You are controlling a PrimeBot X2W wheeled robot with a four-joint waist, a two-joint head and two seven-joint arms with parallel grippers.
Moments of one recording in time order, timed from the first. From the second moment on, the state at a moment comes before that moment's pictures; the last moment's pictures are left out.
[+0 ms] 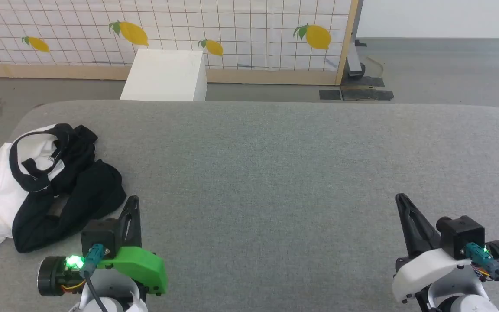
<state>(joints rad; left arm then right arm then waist) -0.01 0.05 0.00 0.00 -0.01 -0.01 0.00 0.02 -0.05 0.00 0.01 0.01 0.13 0.00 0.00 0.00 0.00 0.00</state>
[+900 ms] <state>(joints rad) -0.01 0.05 -0.01 0.01 -0.02 -0.01 0.00 0.02 -0.05 0.00 0.01 0.01 0.13 0.00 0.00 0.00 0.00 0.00</state>
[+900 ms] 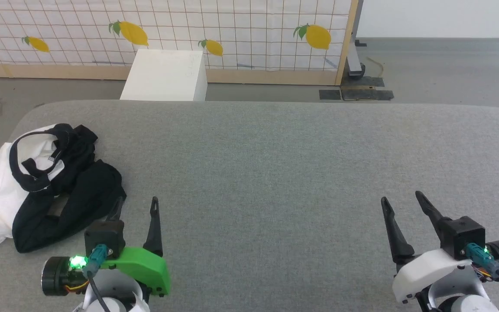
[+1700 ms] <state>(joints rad) -0.03 0.06 -0.06 0.07 -0.05 0.02 -0.06 0.02 -0.05 -0.01 0.02 0.01 0.13 -0.05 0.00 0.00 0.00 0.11</state>
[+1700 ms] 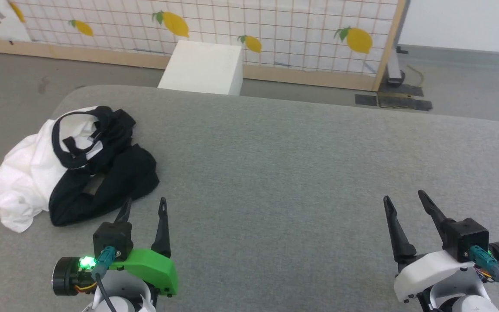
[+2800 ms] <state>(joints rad) -0.04 0.09 -0.07 0.10 -0.11 0.07 -0.13 -0.01 -0.05 -0.01 0.05 0.03 0.13 -0.11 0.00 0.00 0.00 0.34</state>
